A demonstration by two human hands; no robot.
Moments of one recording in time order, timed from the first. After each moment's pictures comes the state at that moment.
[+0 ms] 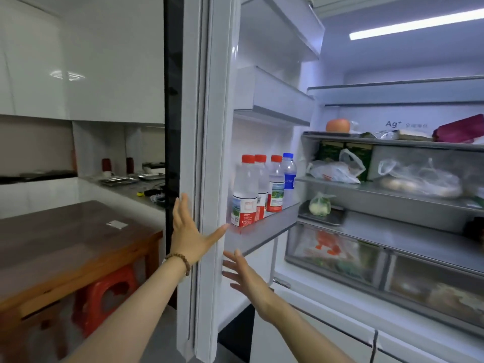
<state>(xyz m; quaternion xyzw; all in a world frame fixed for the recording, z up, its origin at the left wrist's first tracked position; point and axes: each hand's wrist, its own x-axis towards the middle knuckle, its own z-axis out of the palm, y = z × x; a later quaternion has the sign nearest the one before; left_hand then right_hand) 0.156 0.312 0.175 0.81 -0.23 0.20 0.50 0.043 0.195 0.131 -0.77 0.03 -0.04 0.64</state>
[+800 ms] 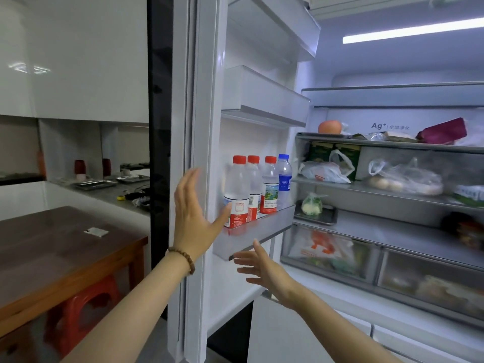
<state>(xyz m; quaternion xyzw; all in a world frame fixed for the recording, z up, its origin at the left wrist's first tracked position) 0.161 0.325 0.220 0.69 -0.36 0.35 0.53 0.060 0.180 0.155 -0.79 0.10 -0.07 0.61</state>
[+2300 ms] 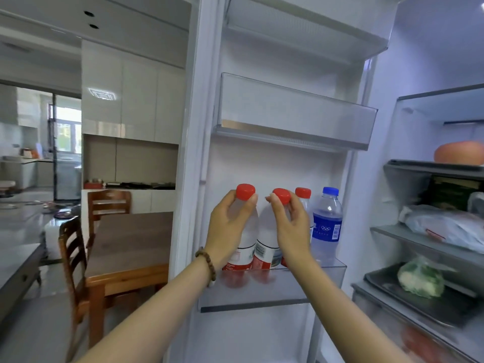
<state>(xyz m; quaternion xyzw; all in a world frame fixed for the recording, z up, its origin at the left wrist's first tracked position) 0.165 0.183 0.265 0.65 -0.24 0.31 0.65 0.181 0.063 0.266 -0.68 -0.16 -0.34 0.63</state>
